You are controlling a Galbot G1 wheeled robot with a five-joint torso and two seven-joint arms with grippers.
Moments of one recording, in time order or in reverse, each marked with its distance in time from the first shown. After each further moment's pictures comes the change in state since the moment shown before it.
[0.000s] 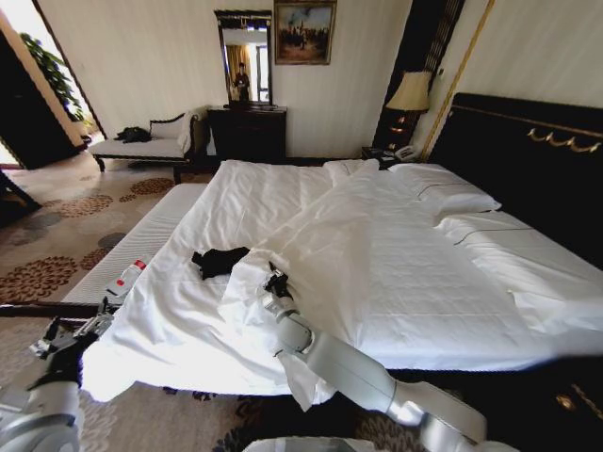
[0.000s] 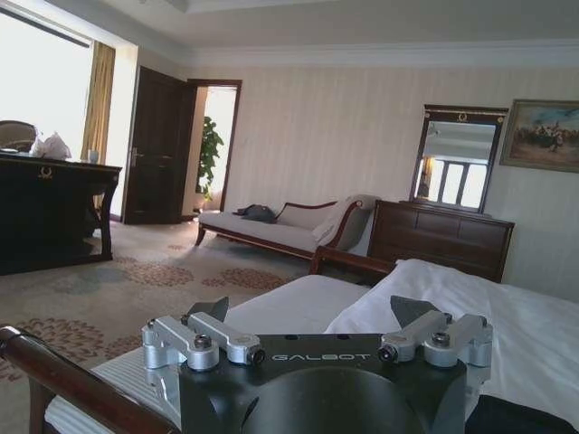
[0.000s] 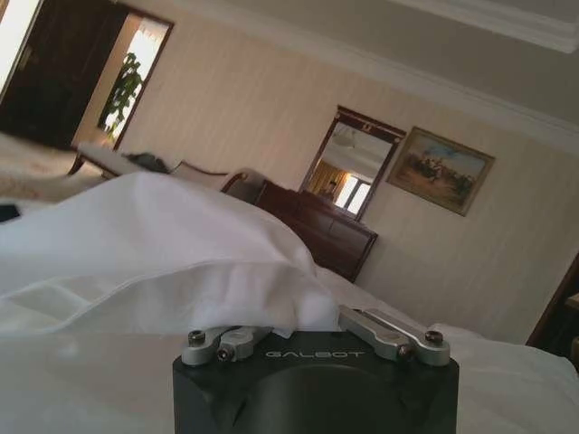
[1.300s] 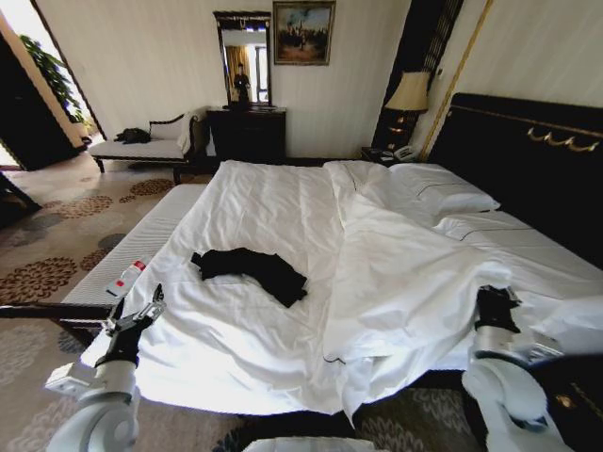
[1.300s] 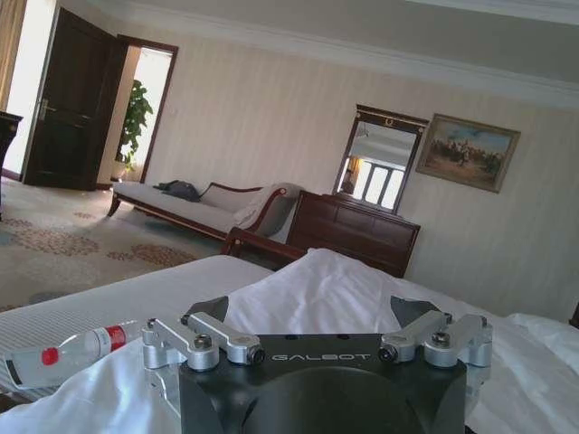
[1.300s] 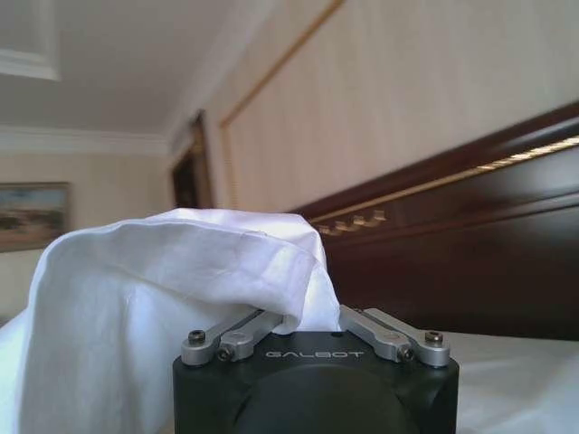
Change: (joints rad) left arm -0.089 -0.024 0.273 -0.008 0.064 -0.008 -0.001; right arm -0.899 -0.037 1.430 0.434 0.524 0.416 -0.174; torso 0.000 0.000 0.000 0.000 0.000
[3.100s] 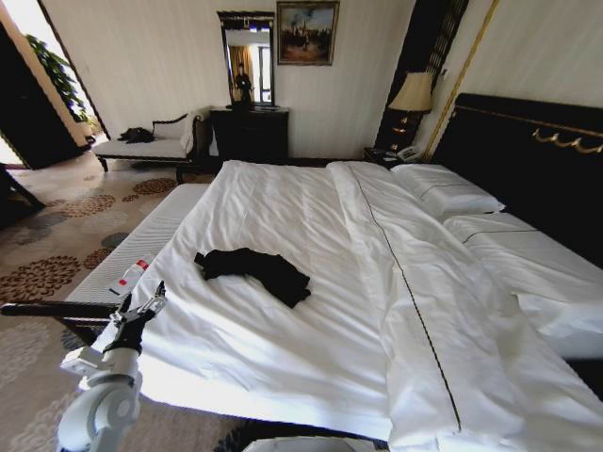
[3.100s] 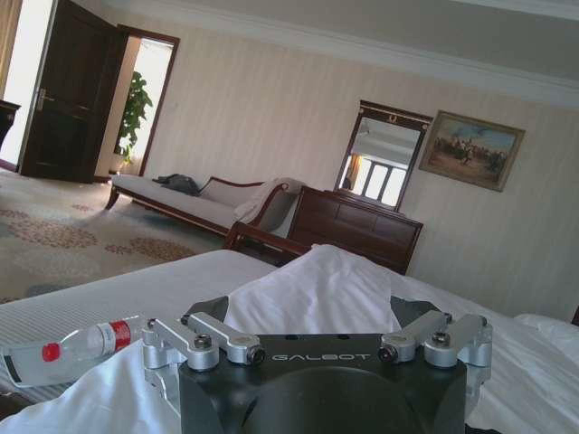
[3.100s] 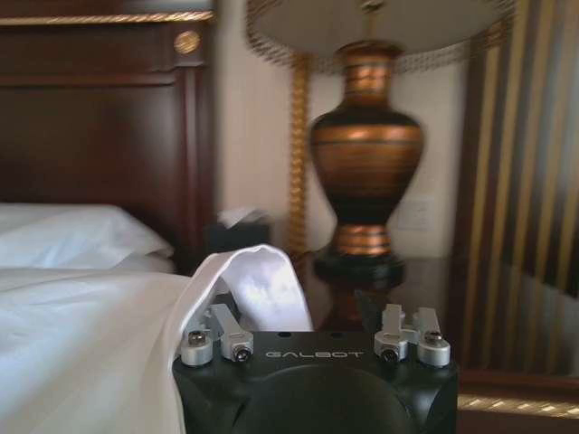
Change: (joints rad) left arm -0.072 0.159 -0.003 0.156 -0.124 -0.054 -0.011; right arm -0.128 0.171 0.257 -0.412 0.001 0.118 0.375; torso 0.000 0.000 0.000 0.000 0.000
